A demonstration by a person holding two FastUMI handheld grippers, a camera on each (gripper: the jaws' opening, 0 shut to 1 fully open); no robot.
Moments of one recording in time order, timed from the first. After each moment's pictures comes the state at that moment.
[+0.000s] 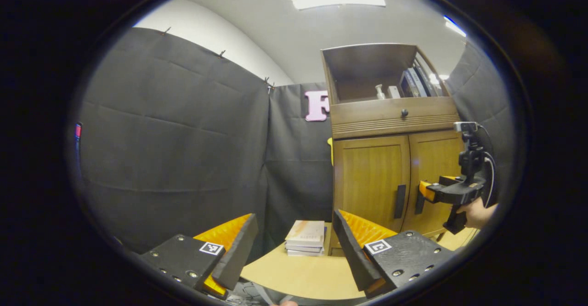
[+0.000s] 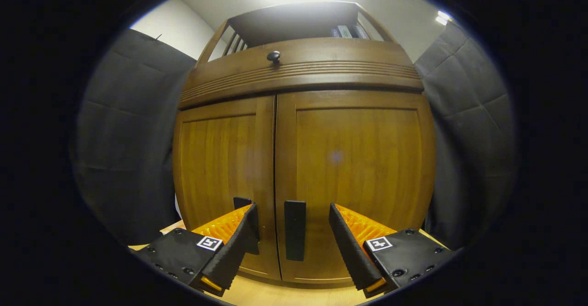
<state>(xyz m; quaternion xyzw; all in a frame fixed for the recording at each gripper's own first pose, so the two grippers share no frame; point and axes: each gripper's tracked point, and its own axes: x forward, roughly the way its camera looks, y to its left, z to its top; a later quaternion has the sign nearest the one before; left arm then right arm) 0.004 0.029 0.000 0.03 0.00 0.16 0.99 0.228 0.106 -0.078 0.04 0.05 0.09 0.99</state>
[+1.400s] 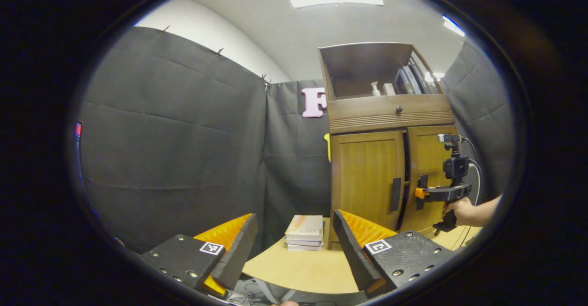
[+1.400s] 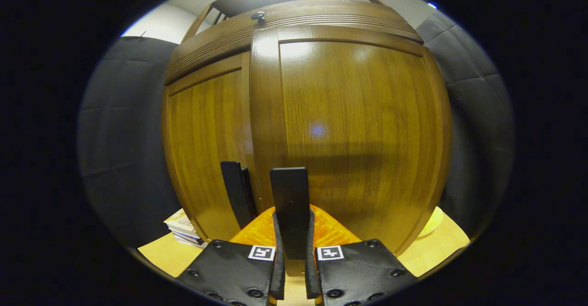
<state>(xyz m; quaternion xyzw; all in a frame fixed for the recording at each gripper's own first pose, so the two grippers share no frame) 0.008 0.028 -0.003 0.03 0.01 0.15 0.99 0.225 0.107 -0.132 0.07 0.14 0.10 0.98</state>
